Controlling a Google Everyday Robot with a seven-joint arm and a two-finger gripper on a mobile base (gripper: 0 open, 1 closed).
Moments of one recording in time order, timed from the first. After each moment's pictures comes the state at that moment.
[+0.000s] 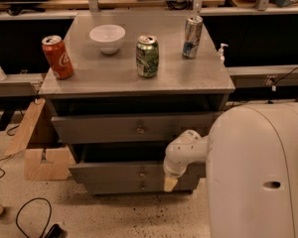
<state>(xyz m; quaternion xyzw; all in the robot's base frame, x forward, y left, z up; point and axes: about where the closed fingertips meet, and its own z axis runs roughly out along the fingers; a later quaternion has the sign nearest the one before) 0.576 -0.092 0.397 -0.68 0.73 -0.01 0.10</state>
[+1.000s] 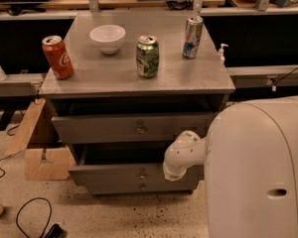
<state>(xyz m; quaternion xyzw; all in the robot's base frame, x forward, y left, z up) 0.563 -0.094 0.412 -0.67 0.73 -0.02 0.10</state>
